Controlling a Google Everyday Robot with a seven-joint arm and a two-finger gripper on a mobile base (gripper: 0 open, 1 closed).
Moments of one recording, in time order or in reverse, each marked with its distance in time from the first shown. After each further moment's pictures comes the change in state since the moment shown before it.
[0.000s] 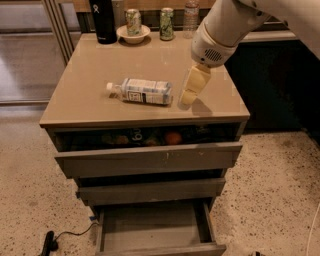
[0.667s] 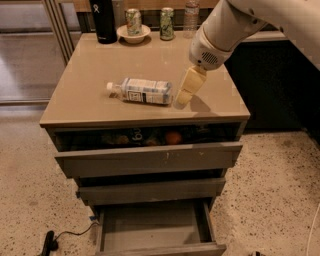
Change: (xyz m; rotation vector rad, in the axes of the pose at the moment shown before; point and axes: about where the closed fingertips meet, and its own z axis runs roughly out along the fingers) arm -0.004 -0.009 0.018 -0.006 -0.050 0.041
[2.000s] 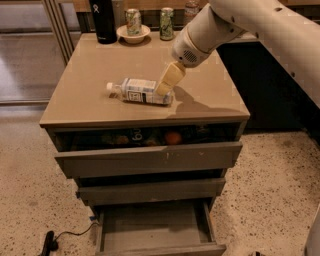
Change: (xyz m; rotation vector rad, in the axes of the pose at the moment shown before) arm -0.044 -0.030 0.042 -0.014 -0.177 0.036
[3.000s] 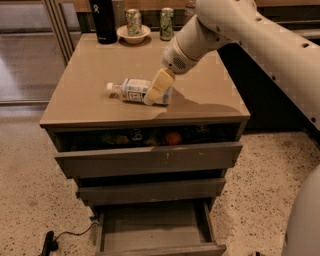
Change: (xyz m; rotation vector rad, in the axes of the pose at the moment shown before) arm -0.001 0.004 0.036 -0.051 -0.006 0.026
